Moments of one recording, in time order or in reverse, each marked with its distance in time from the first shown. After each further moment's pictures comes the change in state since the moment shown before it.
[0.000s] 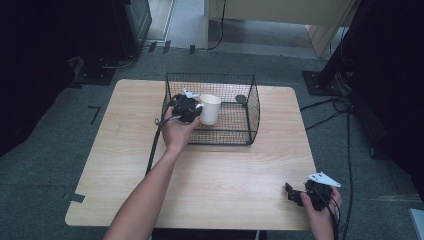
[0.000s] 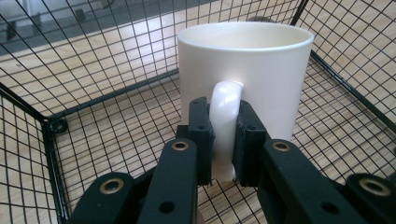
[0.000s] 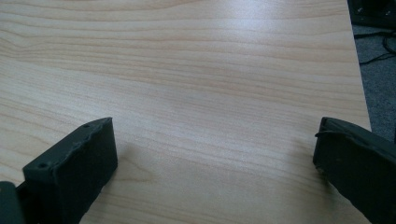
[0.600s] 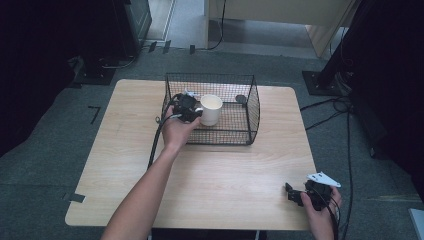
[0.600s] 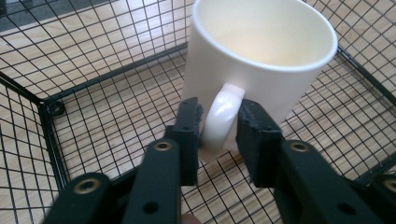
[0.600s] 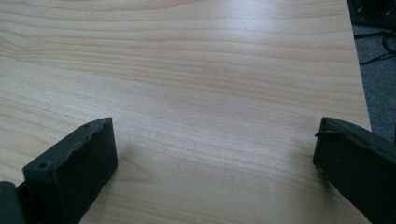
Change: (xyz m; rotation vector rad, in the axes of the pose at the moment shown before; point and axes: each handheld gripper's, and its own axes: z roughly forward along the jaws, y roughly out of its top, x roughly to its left) left arm -0.001 0.003 0.001 0.106 0.004 0.020; right arm 0.000 0.000 0.000 0.000 0.000 0.000
